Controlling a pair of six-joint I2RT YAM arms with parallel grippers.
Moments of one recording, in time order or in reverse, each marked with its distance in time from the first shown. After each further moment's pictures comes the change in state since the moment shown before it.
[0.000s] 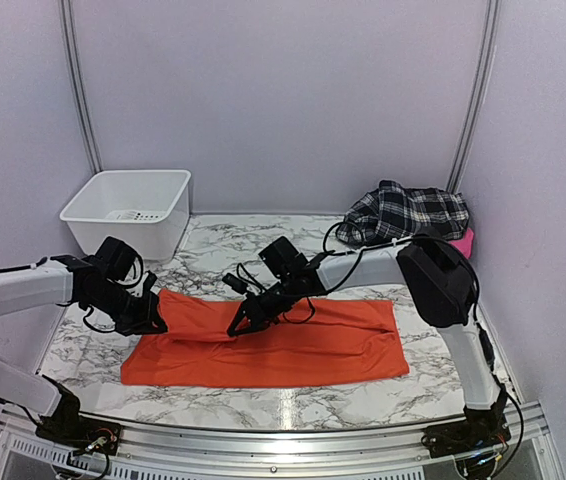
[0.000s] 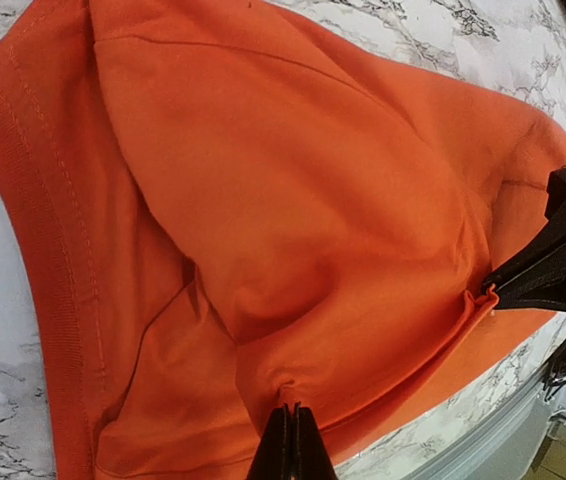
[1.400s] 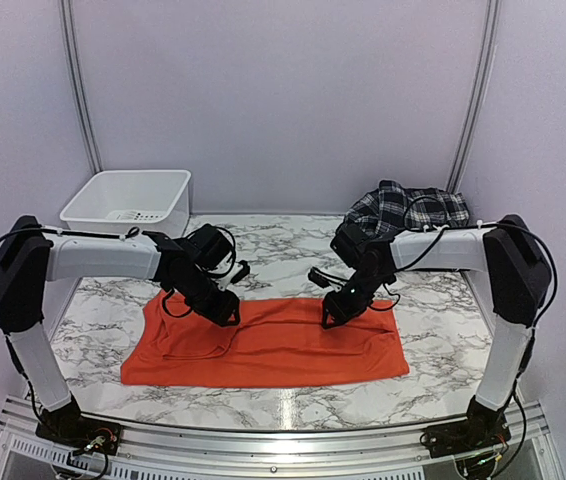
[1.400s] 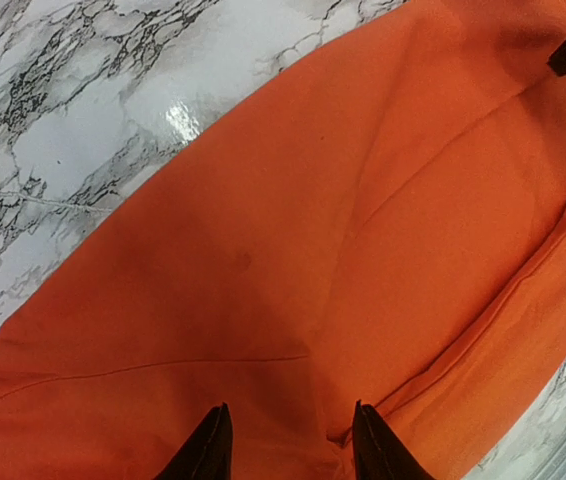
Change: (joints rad) left arm -0.373 0.475 0.478 0.003 -0.223 0.337; right arm -0.209 -0.425 -0.374 -0.442 0.626 -0.375
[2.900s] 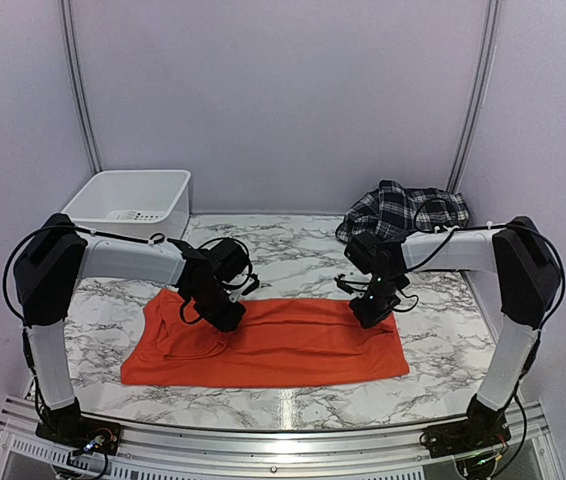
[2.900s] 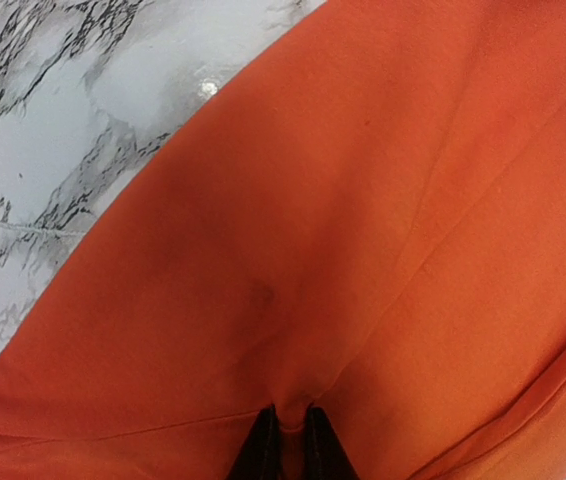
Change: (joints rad) left arm -0.046 0.157 0.077 -0.028 -0.119 0.061; right arm -0.050 -0.052 -0.069 -0.126 0.326 -0.011
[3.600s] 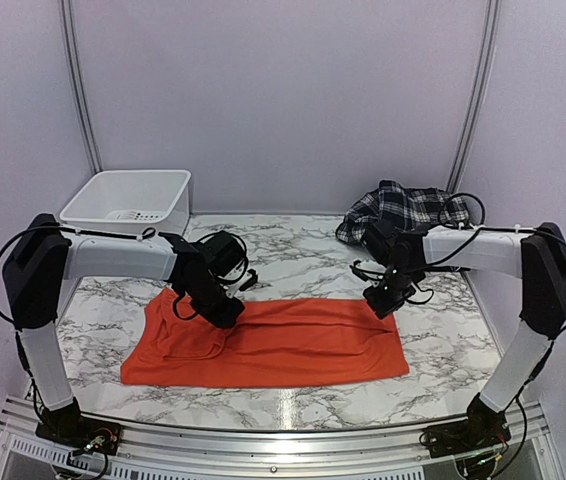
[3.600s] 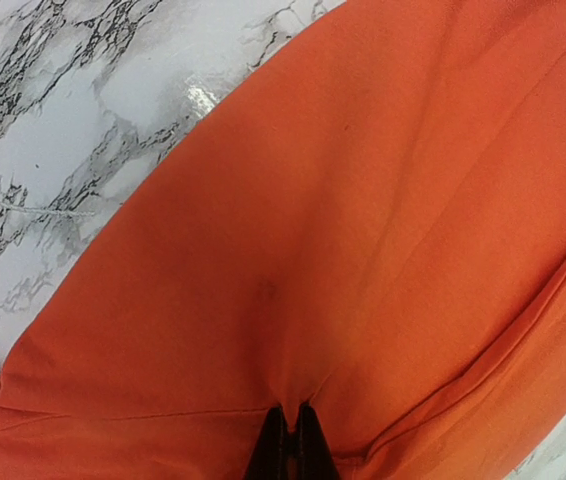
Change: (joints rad) left arm 0.000 -0.064 -0.002 -0.048 0.036 0.004; right arm -0.038 -0.125 -0.024 -0.019 0.076 0.002
